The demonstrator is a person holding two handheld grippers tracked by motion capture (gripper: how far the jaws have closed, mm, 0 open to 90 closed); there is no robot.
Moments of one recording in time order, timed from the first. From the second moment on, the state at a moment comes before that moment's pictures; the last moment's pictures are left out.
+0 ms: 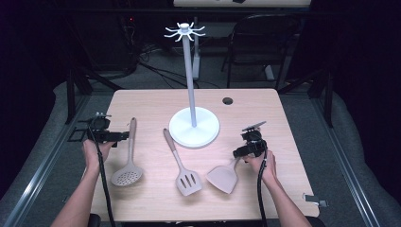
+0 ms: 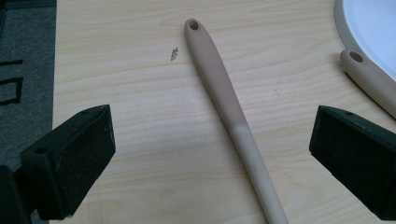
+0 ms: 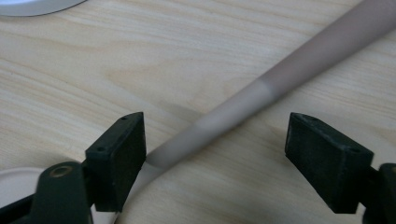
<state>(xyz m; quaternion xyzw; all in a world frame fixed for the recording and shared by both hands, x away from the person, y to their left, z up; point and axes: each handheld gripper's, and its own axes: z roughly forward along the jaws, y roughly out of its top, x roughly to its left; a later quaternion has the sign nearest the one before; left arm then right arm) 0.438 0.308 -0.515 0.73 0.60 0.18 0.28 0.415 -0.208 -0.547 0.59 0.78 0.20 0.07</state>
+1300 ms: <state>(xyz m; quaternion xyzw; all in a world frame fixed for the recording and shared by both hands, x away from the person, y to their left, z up) 0.434 0.302 -0.517 0.76 0.57 0.16 0.27 0.421 -0.207 -0.545 0.55 0.81 0.17 0.06</state>
